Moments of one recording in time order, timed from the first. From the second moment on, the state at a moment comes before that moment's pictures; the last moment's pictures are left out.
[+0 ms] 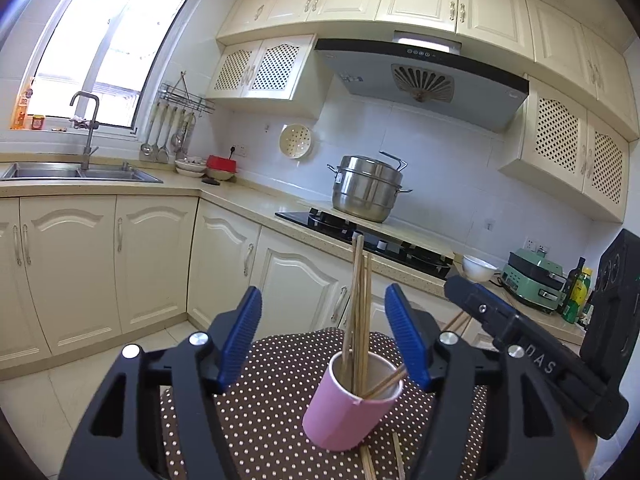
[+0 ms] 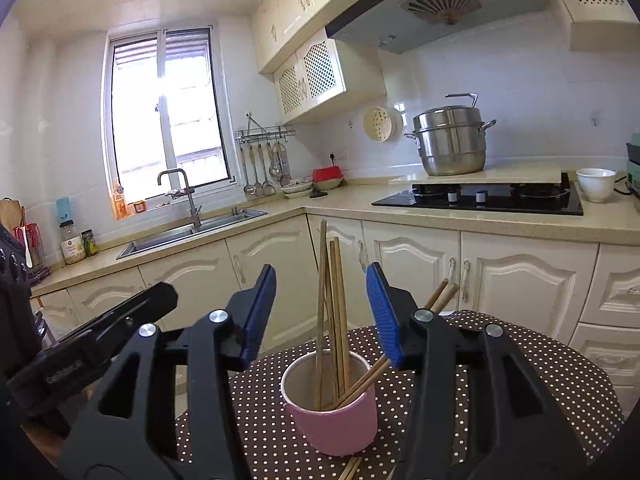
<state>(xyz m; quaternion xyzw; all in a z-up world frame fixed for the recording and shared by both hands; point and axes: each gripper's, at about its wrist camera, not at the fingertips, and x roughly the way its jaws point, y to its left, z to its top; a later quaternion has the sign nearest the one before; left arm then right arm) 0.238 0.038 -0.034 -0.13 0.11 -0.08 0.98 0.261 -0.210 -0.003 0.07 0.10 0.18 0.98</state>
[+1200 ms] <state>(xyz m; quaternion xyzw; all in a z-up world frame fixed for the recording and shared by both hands) 0.170 0.044 -0.074 -0.11 0.26 -0.12 0.95 0.147 -0.219 -0.064 0.06 0.22 0.11 0.97</state>
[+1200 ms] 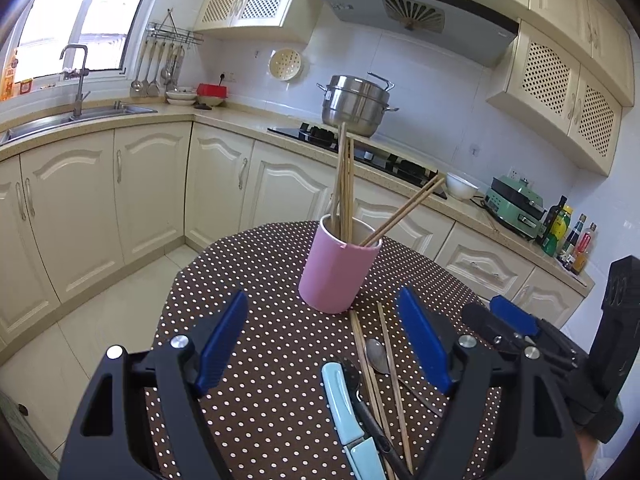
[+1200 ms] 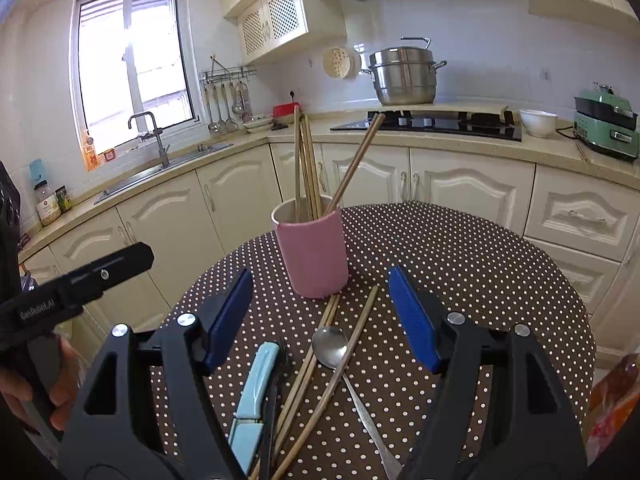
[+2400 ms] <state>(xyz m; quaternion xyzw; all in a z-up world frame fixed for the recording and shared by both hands) 0.234 0.001 -0.148 -0.11 0.47 -0.15 0.86 0.168 -0.286 -0.132 0.08 0.35 0.10 0.93</state>
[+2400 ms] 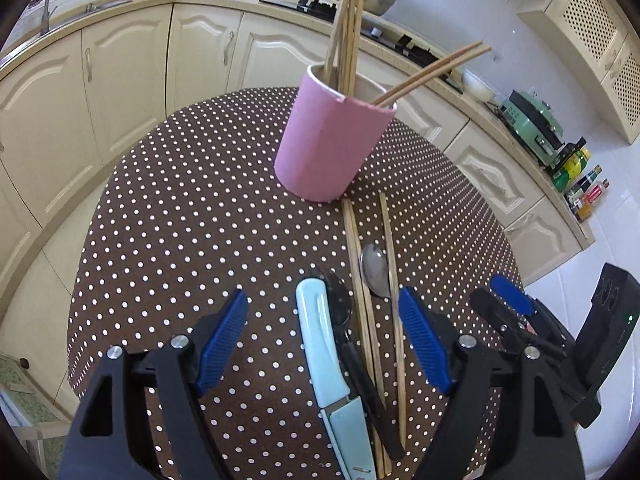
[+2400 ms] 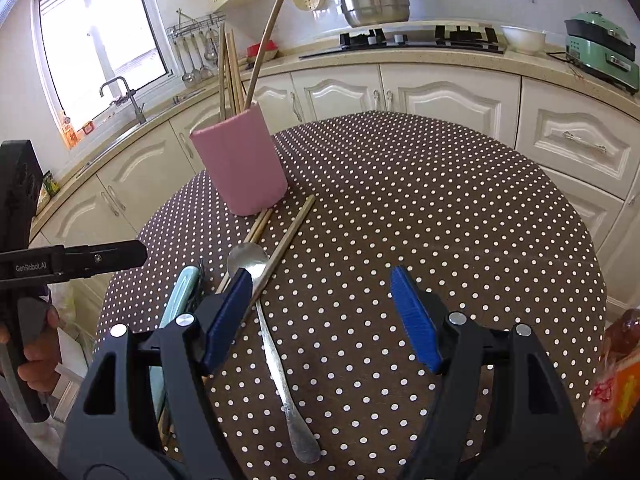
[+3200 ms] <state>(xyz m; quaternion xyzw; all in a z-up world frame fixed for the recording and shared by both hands) 0.226 -0.022 -0.178 -0.02 0.52 -0.12 0.85 0.219 -0.278 -0.148 0.06 0.42 0.13 0.90</state>
